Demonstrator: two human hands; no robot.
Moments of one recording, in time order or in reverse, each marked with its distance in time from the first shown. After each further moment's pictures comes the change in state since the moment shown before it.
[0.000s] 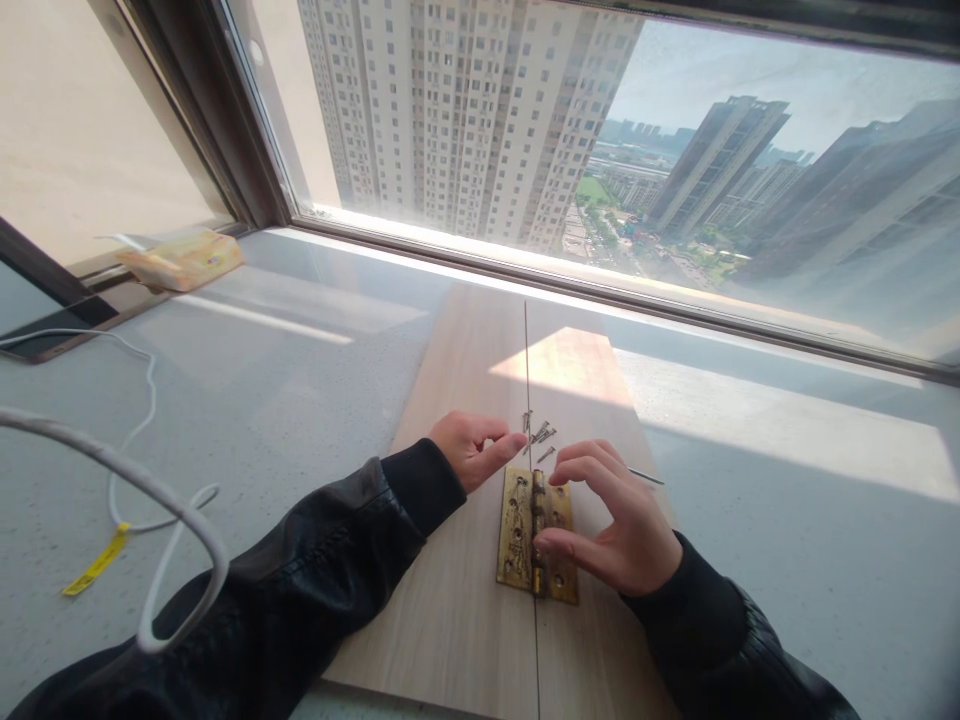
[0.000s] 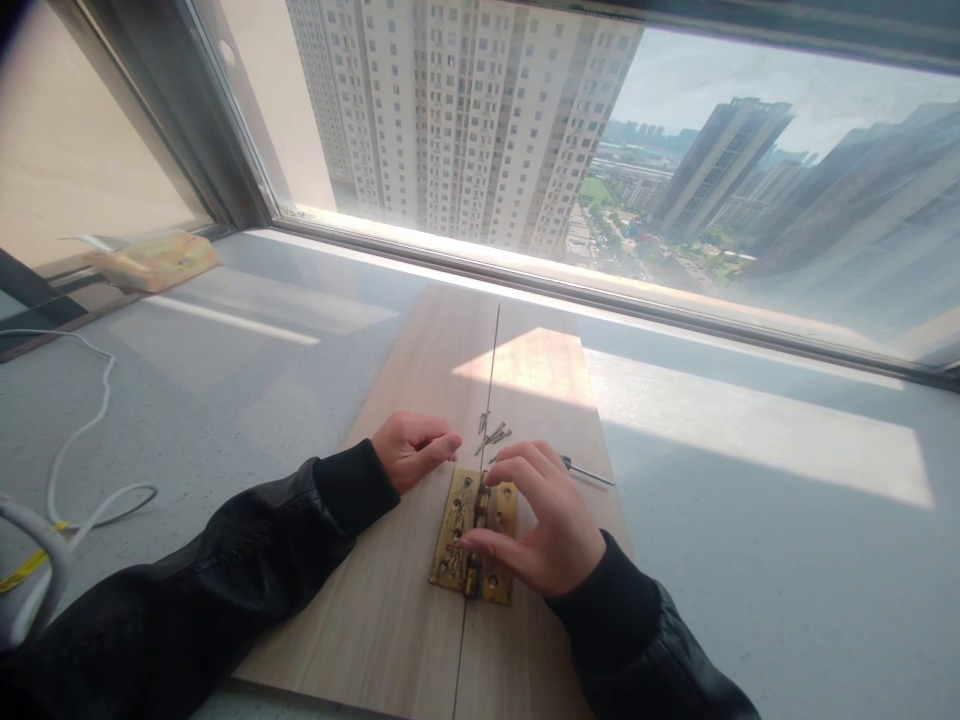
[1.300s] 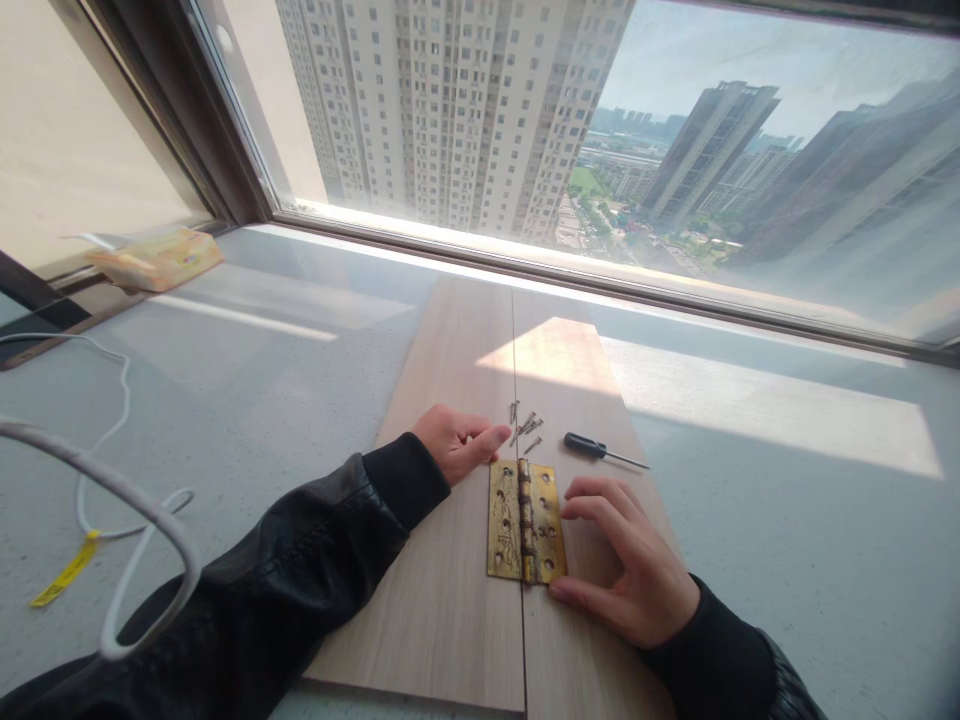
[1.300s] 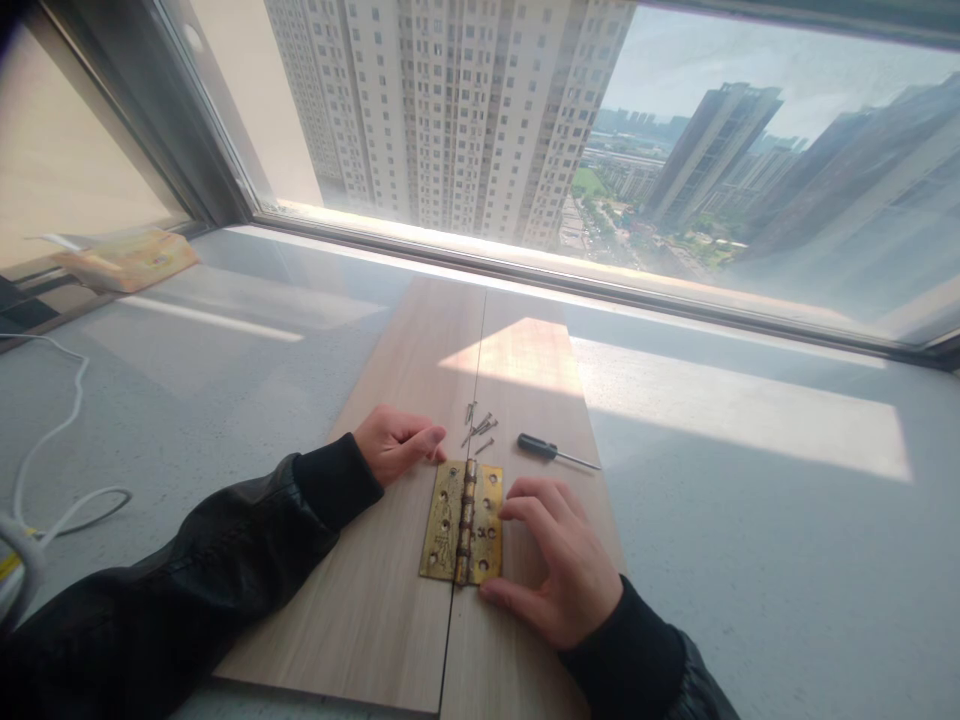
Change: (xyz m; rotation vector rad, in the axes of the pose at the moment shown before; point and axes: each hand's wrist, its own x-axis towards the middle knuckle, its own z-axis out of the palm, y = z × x) left_hand -0.001 0.000 0.002 -0.077 -0.042 -0.090; right_hand -0.057 0.002 0.001 -0.043 -0.030 0.127
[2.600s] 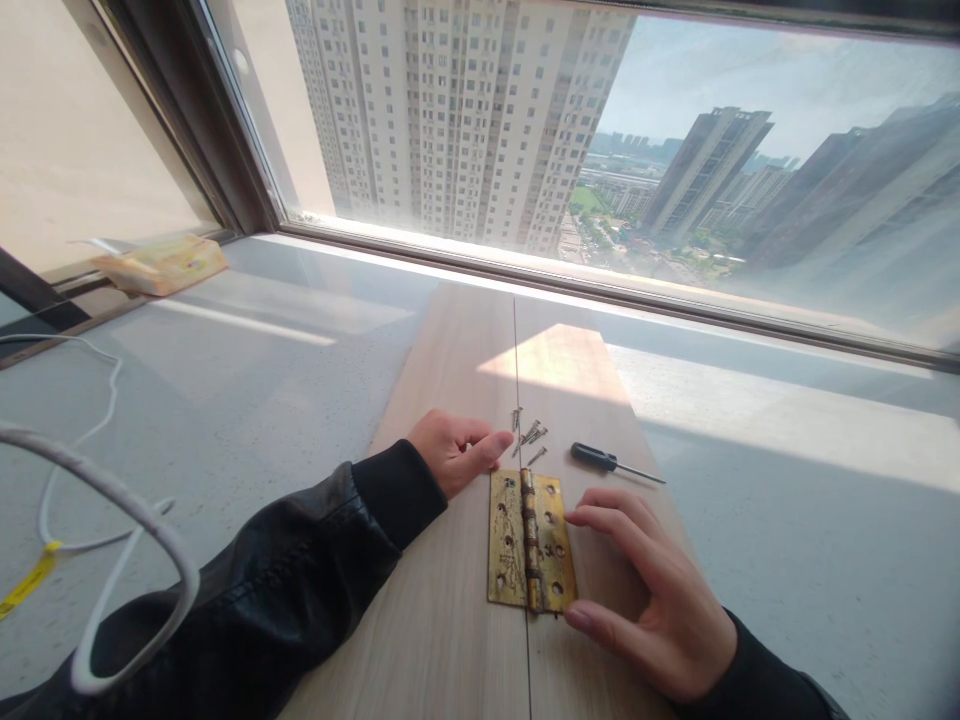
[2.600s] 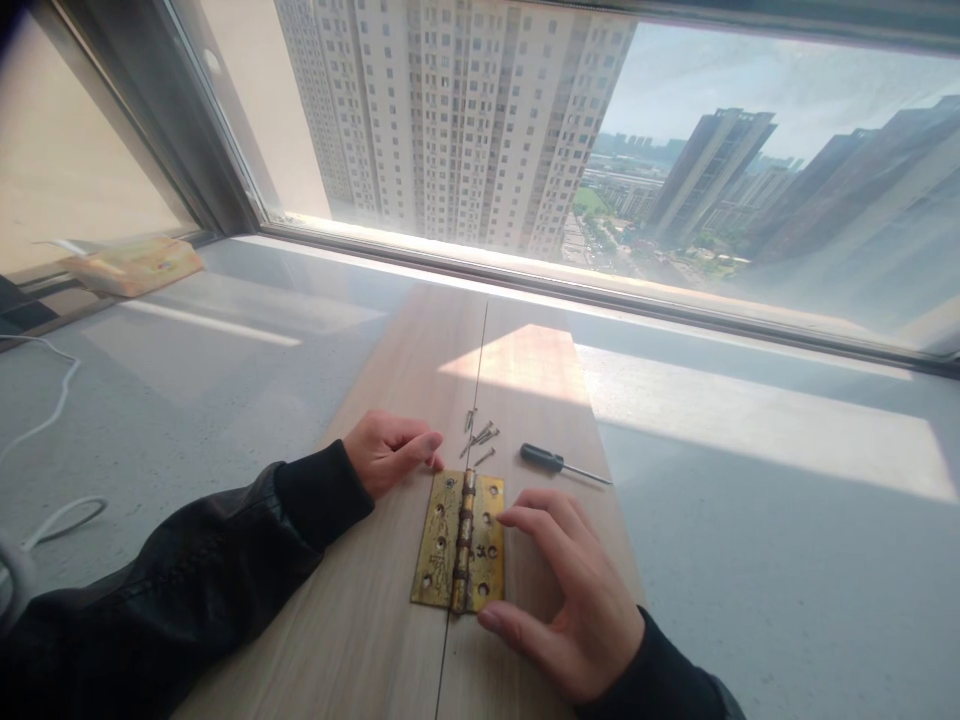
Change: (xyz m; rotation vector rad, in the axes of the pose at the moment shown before) left_hand 0.000 0.000 0.002 0.035 0.036 0.036; right_hand -0.006 0.003 0.001 0.039 0.029 0.037
